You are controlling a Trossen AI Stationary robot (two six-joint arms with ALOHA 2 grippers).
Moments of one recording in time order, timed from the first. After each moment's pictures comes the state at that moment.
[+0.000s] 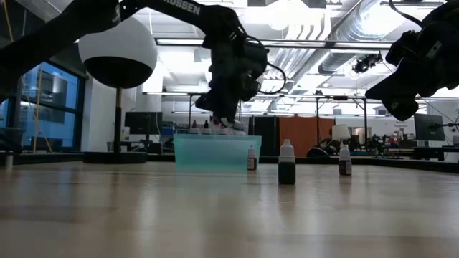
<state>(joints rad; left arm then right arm) 0.37 2.29 2.18 -1.40 0.32 -0.27 -0.24 0.09 0.11 -0.31 -0.17 0.40</state>
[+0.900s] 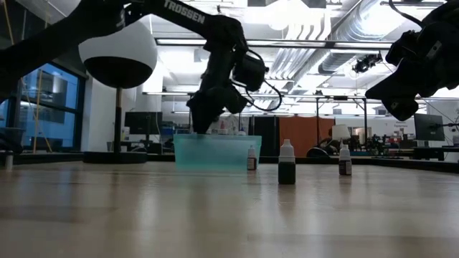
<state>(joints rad) 0.36 2.34 2.17 -1.57 -0.04 -0.12 -0.24 0.09 0.11 -0.31 -0.17 0.40</state>
